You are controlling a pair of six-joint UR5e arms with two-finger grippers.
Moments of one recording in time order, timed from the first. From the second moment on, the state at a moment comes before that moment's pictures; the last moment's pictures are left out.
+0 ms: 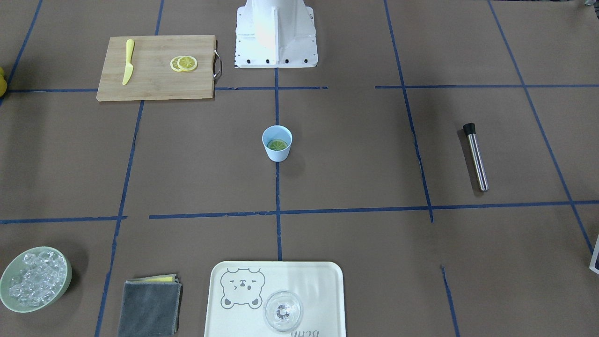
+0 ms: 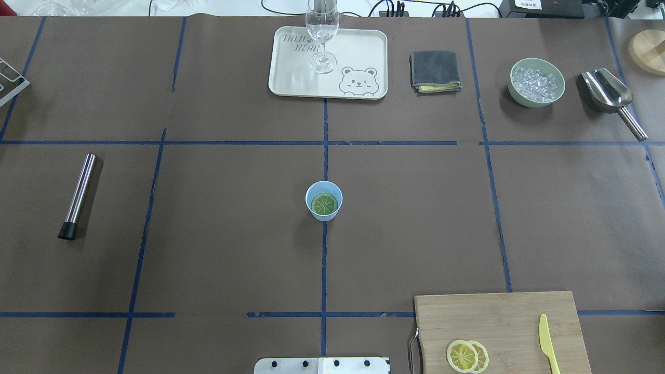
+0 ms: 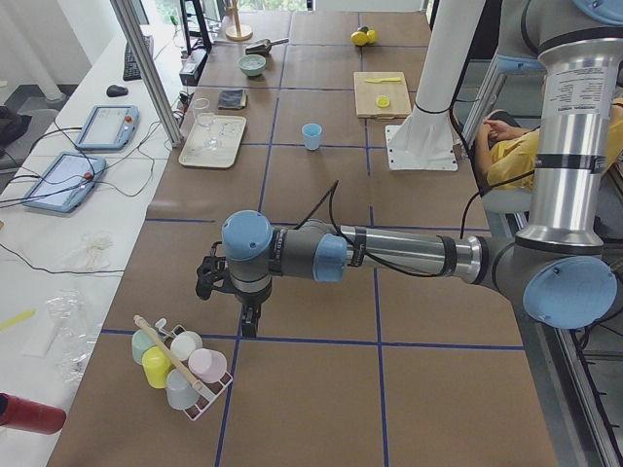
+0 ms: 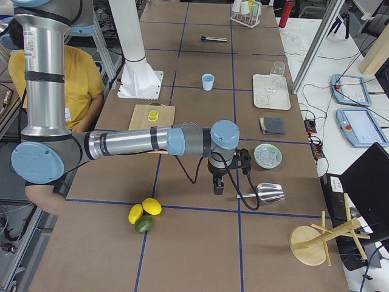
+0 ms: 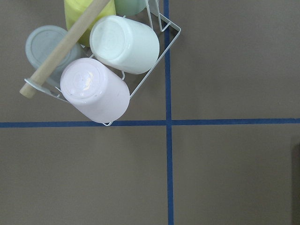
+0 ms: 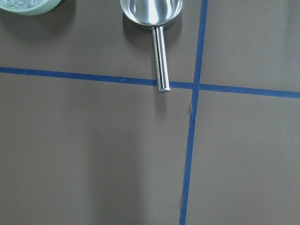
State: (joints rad) left arm -1.60 -1.58 -1.65 -1.59 -2.37 -0.04; right arm 1.53 -1.62 1.78 -1.68 2.38 -0.02
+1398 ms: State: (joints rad) left arm -1.57 -1.57 -1.67 -1.58 -2.37 0.02; right arm 1.52 -1.65 1.75 -1.68 2.38 -0.02
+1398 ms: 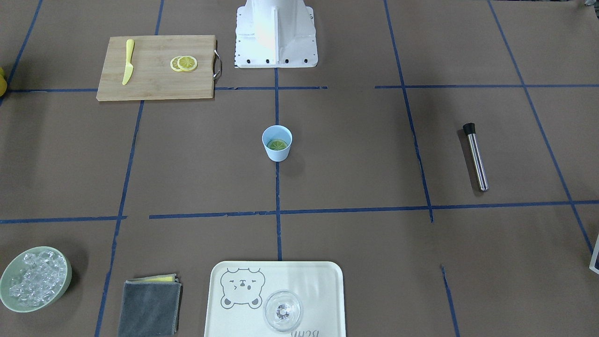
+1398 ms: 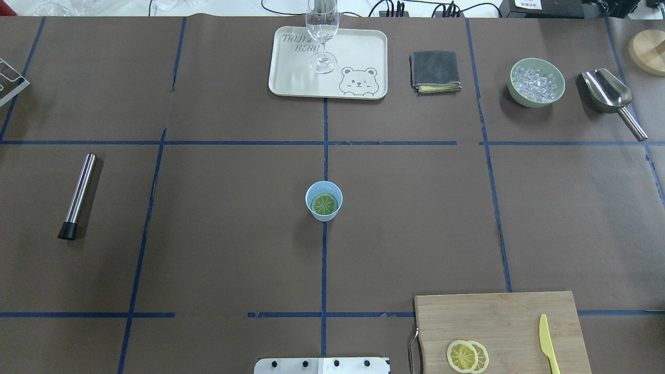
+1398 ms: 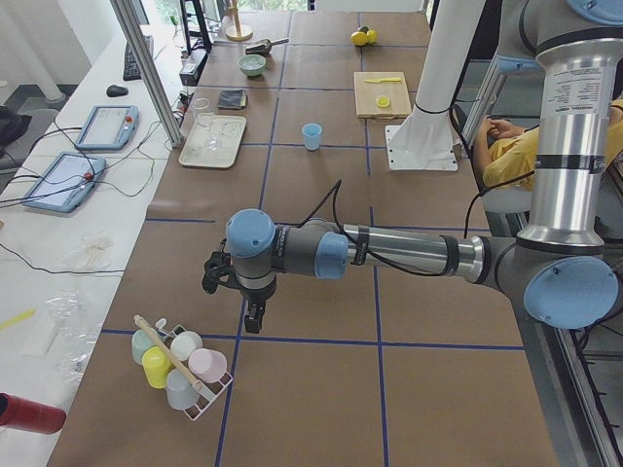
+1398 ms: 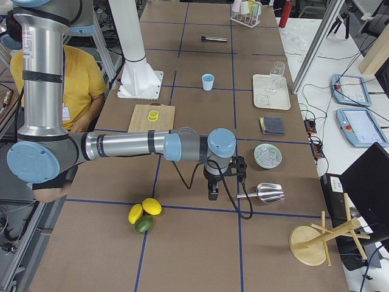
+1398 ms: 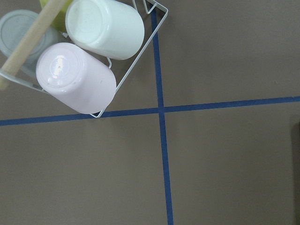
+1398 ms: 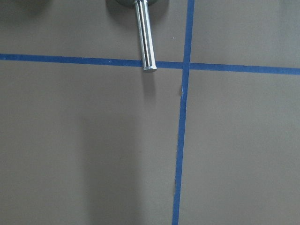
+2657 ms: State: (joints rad) left arm -1.55 -1.56 -1.68 -1.55 -2.37 0.02; right arm 1.46 -1.65 1.73 -1.68 2.37 -0.01
